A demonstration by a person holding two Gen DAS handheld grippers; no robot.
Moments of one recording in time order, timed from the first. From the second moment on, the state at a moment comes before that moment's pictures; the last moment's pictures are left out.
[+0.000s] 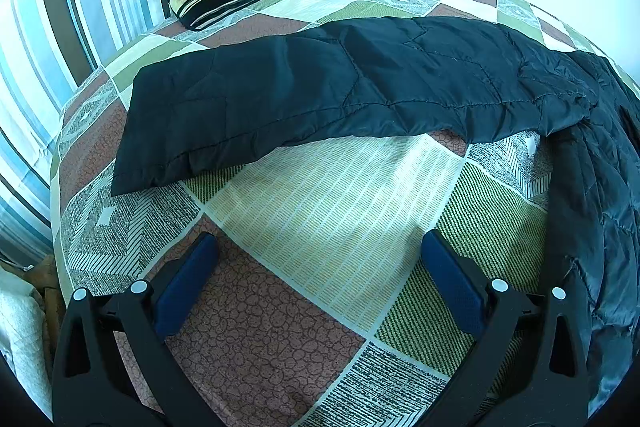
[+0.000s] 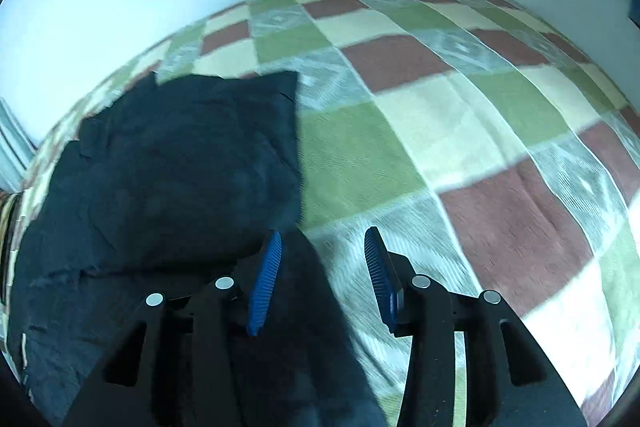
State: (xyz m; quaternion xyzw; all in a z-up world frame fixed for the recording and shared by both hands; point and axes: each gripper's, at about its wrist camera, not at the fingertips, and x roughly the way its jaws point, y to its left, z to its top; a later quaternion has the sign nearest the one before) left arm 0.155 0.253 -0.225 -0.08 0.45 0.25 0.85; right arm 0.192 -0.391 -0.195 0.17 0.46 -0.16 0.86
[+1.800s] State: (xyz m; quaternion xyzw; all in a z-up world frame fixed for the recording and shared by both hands) left arm 0.144 0.412 -0.210 -0.30 0.38 0.14 0.86; right arm 0.181 -0.380 -0.229 0.10 0.47 -0.22 0.85
